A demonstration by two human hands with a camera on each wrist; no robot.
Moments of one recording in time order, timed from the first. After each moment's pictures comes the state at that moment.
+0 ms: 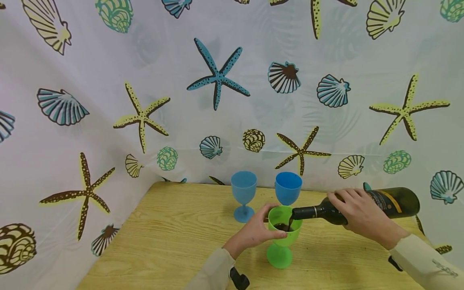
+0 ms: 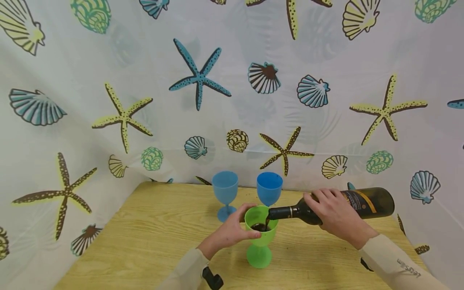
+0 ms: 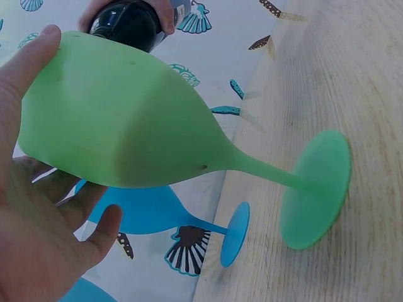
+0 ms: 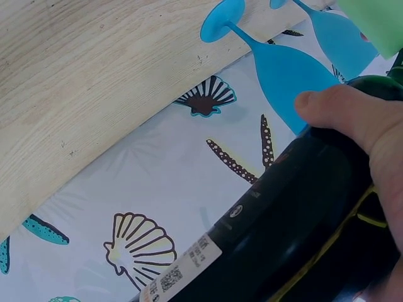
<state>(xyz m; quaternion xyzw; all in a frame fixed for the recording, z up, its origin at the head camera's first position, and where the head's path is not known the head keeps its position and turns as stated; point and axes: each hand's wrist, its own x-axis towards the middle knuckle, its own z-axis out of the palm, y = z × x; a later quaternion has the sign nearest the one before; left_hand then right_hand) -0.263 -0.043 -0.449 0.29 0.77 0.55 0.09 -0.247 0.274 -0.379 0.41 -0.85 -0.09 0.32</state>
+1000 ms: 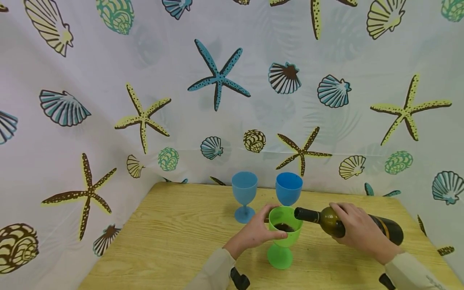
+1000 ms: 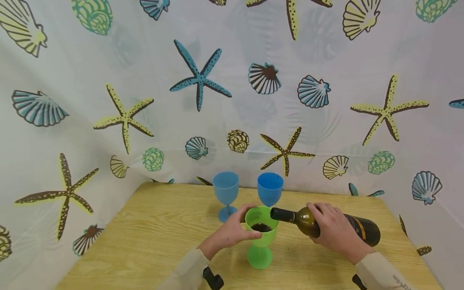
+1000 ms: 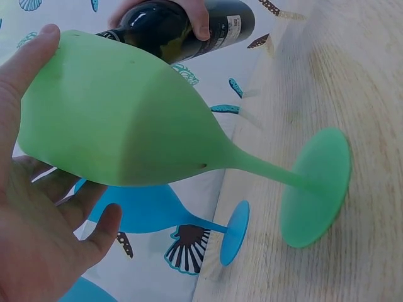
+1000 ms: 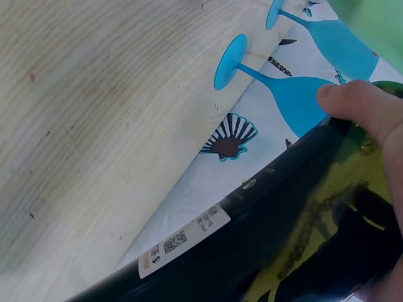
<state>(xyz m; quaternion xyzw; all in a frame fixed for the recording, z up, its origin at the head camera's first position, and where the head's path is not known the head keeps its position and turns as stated) -0.264 -0.044 -0.448 0.29 0.78 0.55 0.09 -0.239 0.272 -0.427 0.34 -0.90 0.05 0.28</state>
